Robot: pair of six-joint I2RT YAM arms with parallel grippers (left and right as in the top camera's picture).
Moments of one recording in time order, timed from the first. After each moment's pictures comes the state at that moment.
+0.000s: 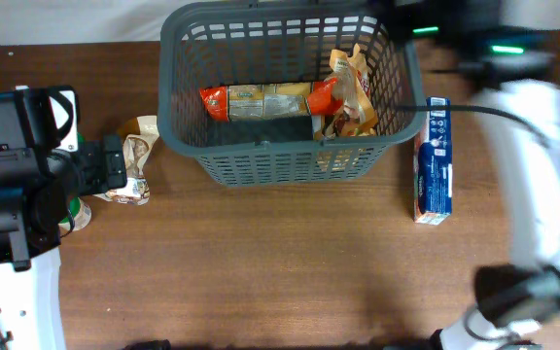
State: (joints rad) left arm 0.10 1.29 1.75 -1.36 -0.19 0.03; right arm 0.08 1.82 2.12 -0.76 -0.27 -0.18
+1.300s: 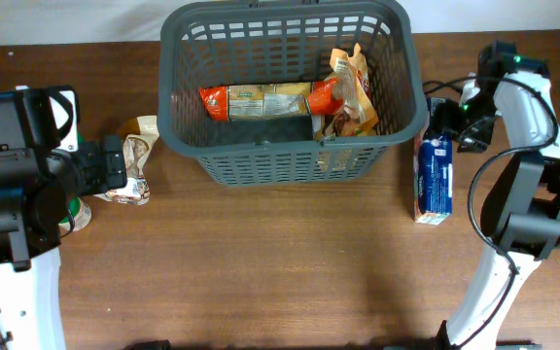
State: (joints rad) left arm 0.10 1.29 1.75 -1.36 -0.18 0.03; right arm -0.22 2.24 1.89 -1.20 -0.17 0.14
